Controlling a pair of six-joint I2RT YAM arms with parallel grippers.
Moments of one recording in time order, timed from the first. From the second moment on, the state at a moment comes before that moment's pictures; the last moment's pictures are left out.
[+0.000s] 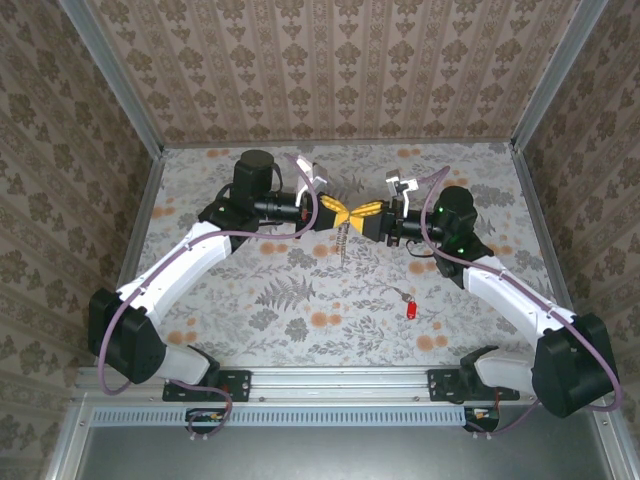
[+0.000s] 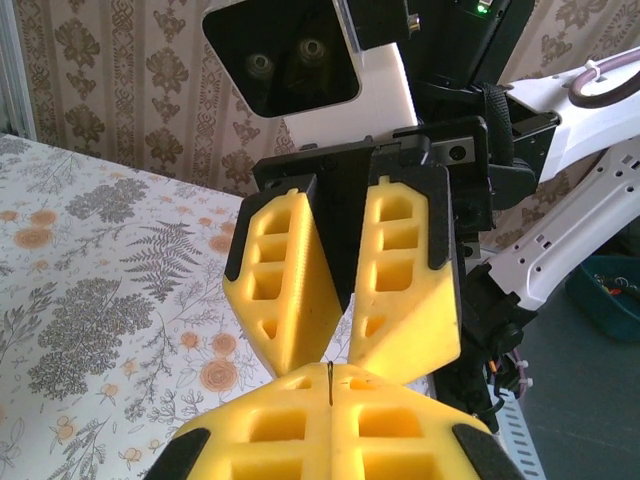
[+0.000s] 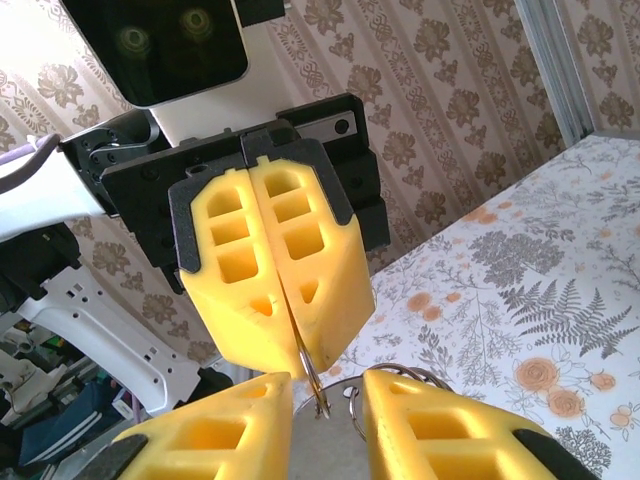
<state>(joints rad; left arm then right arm) -0.60 1.41 1.22 -0.16 1.03 0.03 0.36 1.22 0.77 0.49 -0.95 0.55</state>
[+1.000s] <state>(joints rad) -0.51 1.30 0.93 0.49 0.87 -0.44 0.35 1.28 0.76 0.75 -0.87 0.63</state>
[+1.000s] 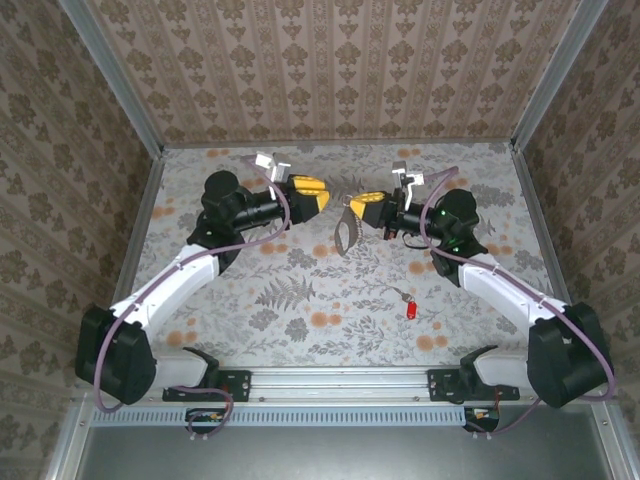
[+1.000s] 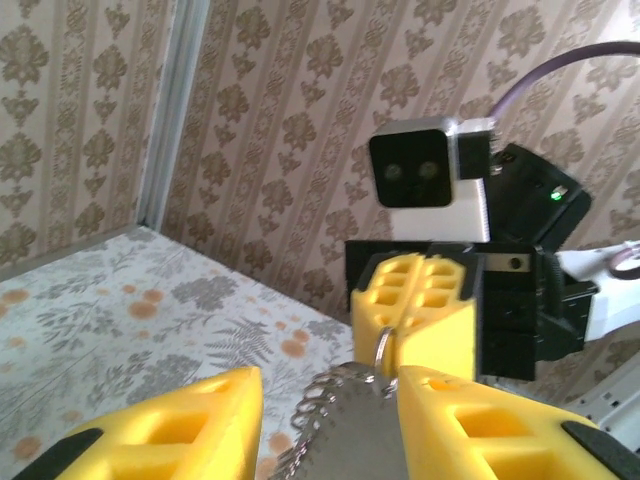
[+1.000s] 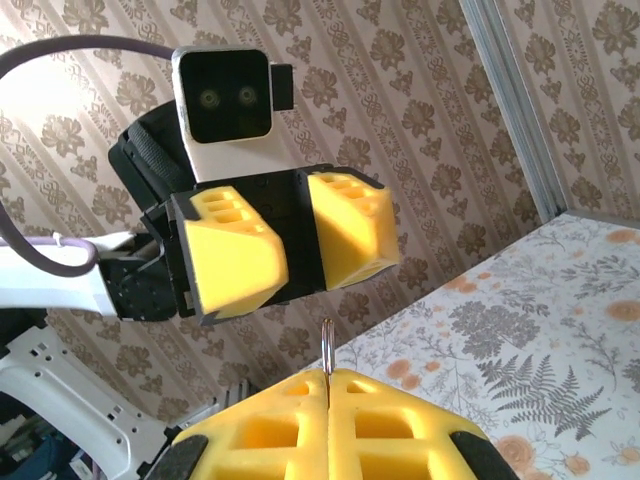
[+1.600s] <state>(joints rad) -0.55 1.40 0.93 0.68 0.95 -0.57 0.35 1.34 0.79 0.85 -0.87 0.71</state>
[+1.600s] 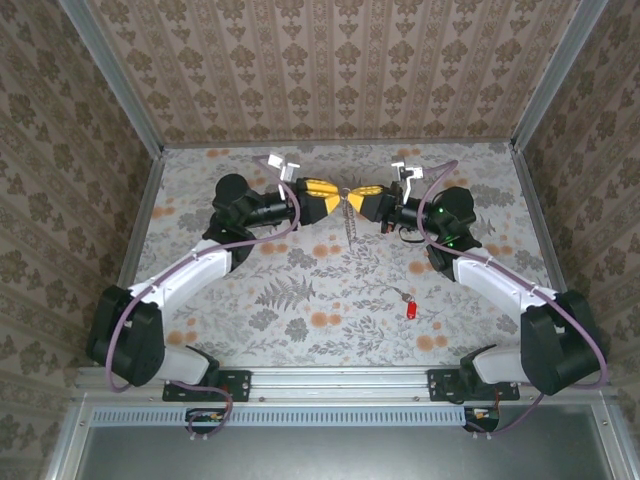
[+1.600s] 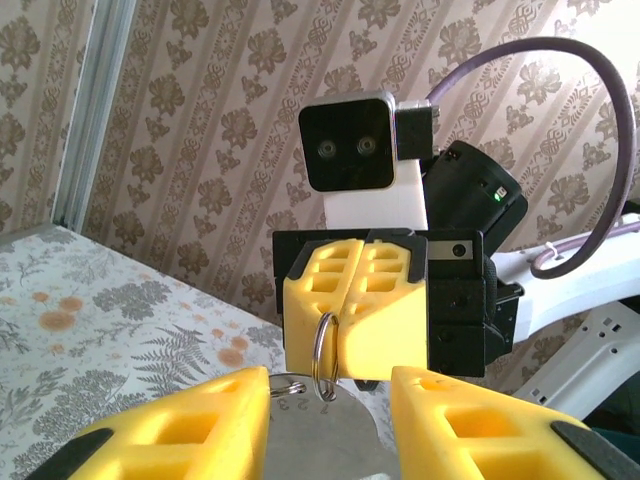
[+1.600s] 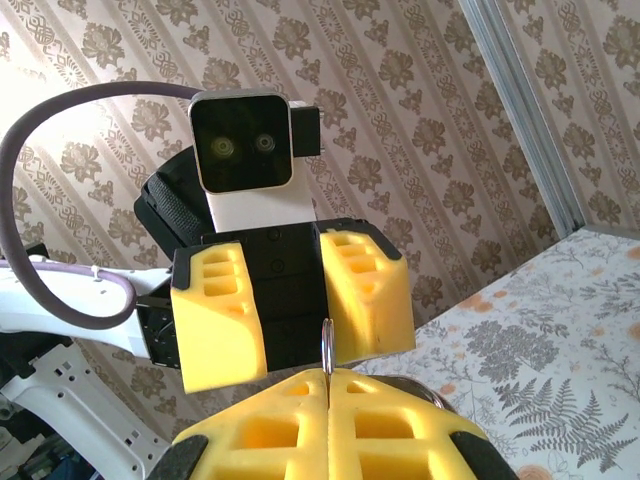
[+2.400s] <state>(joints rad) -0.56 1.41 0.93 0.69 0.94 -0.57 0.35 1.34 0.79 0.85 -0.87 0.71</state>
